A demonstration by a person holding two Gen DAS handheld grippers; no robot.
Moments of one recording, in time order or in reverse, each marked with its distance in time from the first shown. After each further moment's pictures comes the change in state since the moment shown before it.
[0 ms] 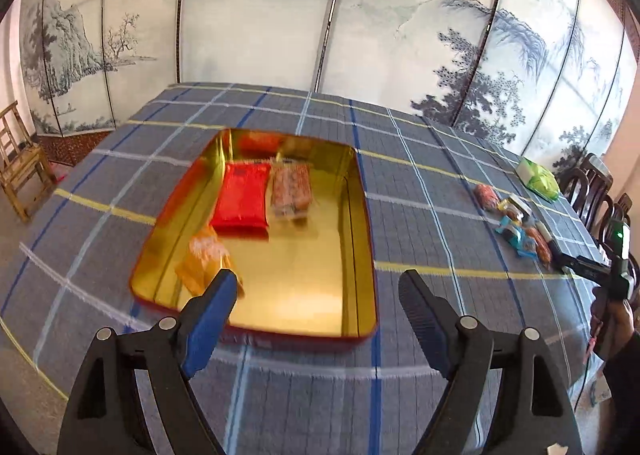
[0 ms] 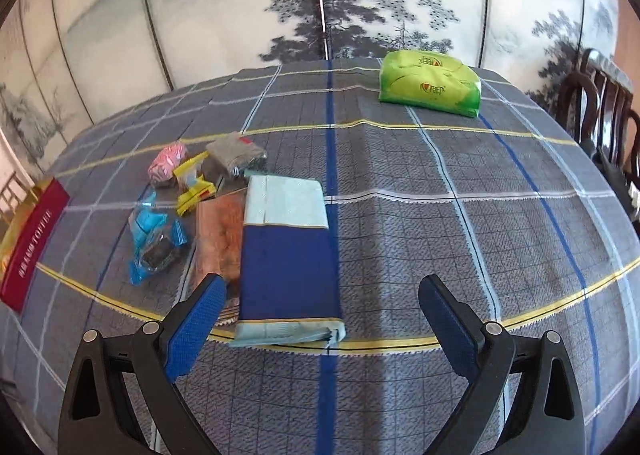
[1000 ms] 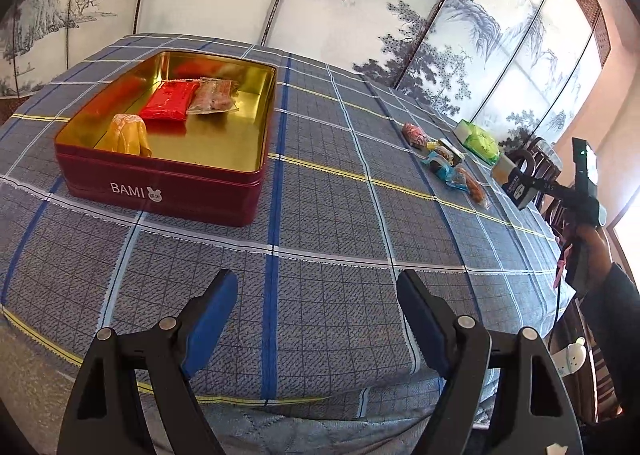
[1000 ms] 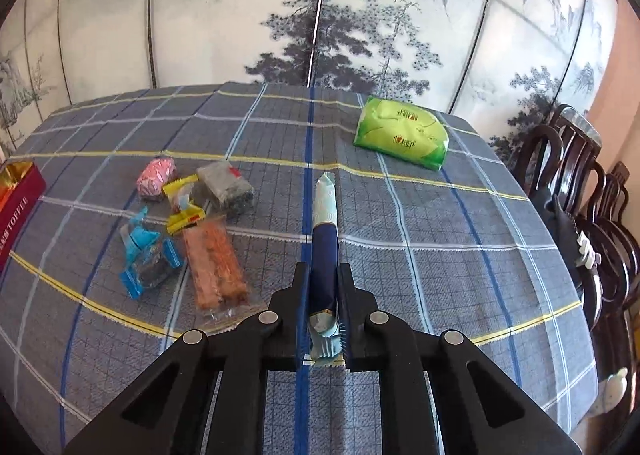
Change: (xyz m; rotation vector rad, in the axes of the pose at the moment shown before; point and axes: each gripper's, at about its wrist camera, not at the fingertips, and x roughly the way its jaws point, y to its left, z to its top) left arm -0.010 -0.037 -0.075 -0.025 0.070 -0.199; right arm -0.050 0.019 0.028 -0.079 -0.066 -0.157
